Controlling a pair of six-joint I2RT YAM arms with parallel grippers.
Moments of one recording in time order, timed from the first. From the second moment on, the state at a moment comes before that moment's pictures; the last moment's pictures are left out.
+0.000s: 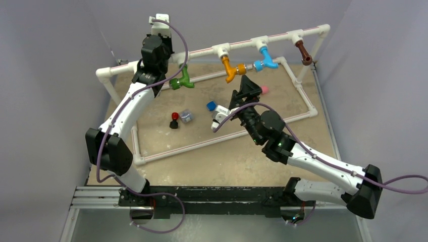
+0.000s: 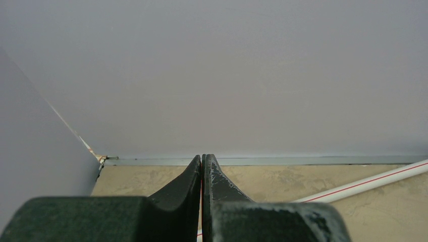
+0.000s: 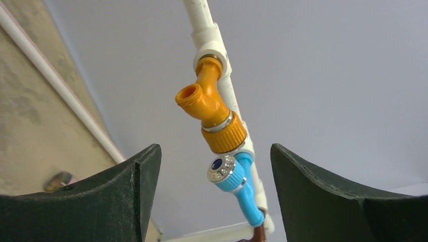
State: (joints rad) left arm -0.32 1.64 1.58 0.09 -0.36 0.09; right arm 0.96 1.05 0.89 0.31 0.41 -1.31
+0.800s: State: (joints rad) left arm -0.32 1.64 1.58 0.09 -0.36 0.09; right arm 0.88 1.32 0.98 0.57 0.45 -1.58
